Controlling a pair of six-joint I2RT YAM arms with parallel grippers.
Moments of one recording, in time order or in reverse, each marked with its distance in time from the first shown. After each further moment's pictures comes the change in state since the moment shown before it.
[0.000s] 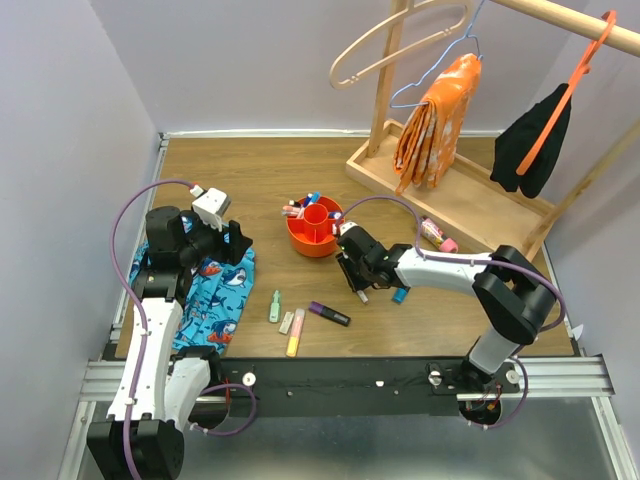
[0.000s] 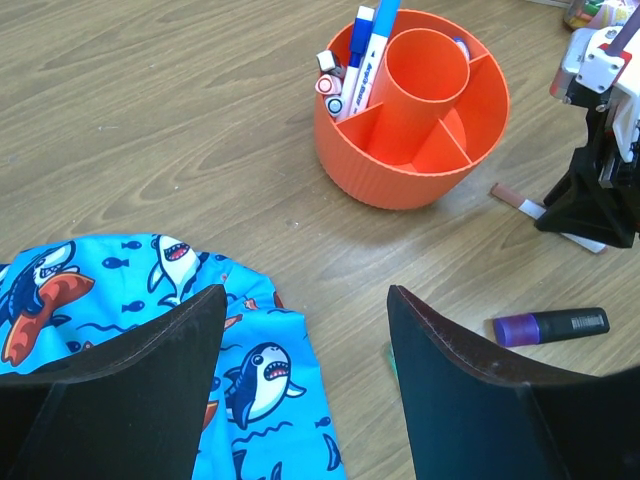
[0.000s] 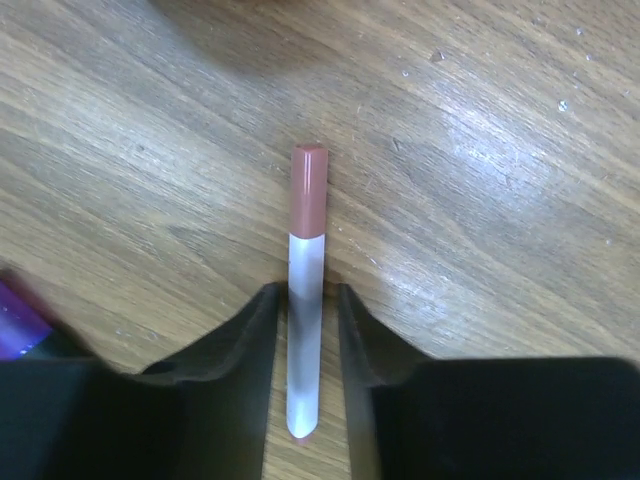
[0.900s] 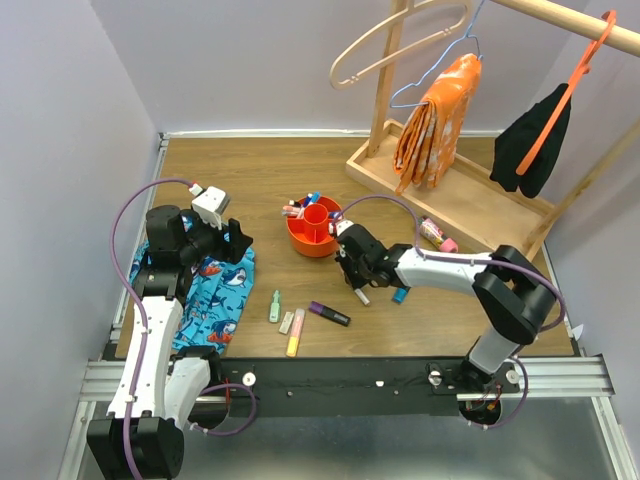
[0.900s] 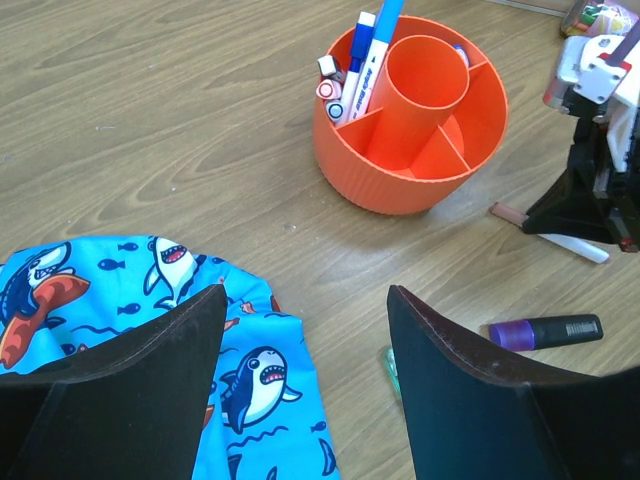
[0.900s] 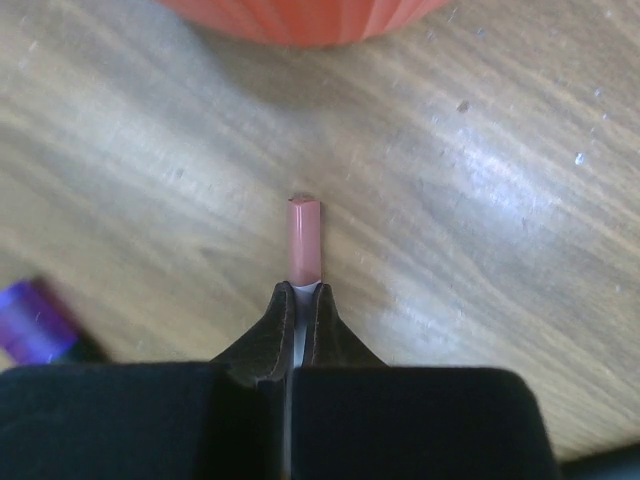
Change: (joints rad) left arm 0.001 0.011 0.000 0.016 0.001 -0.024; right arm -0.002 0.010 -0.001 0.072 -0.035 -0.048
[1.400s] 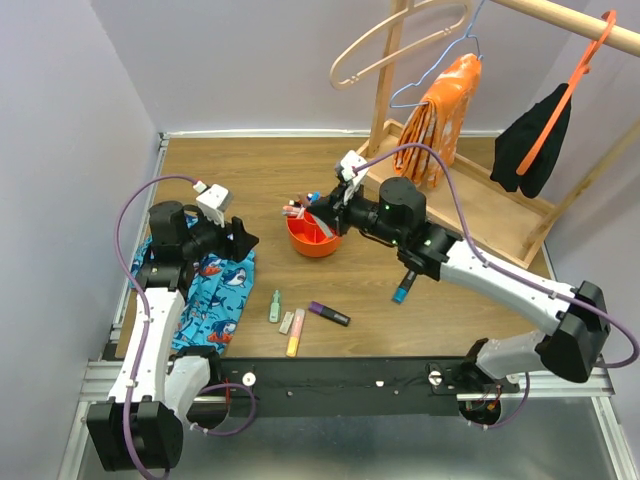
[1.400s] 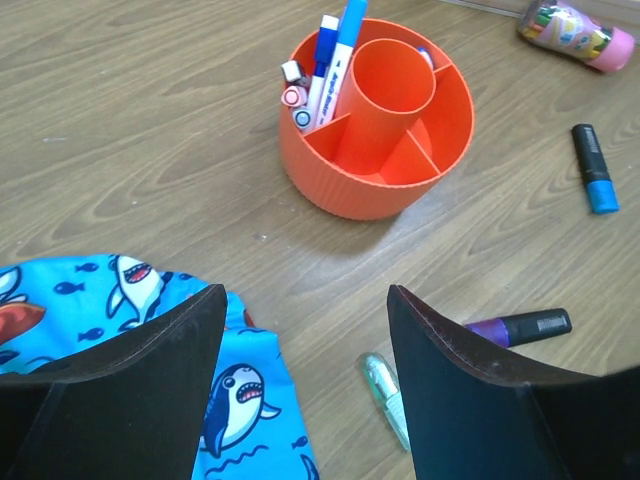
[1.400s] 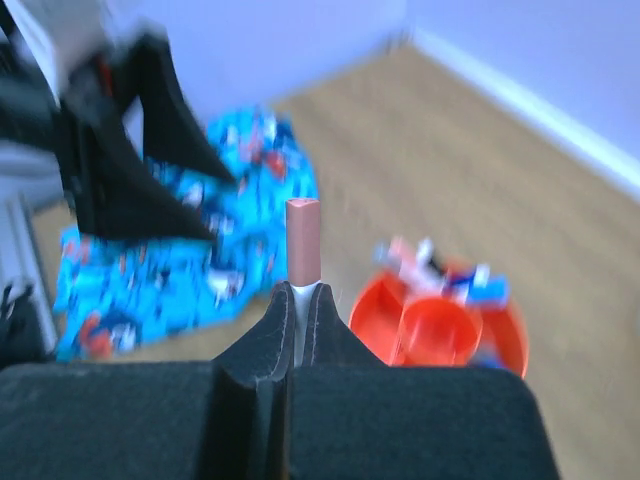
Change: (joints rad) left arm 0.000 0.048 -0.003 0.038 0.079 -0.019; right arm 0.000 -0.332 0.206 0.270 -0.267 -0.187
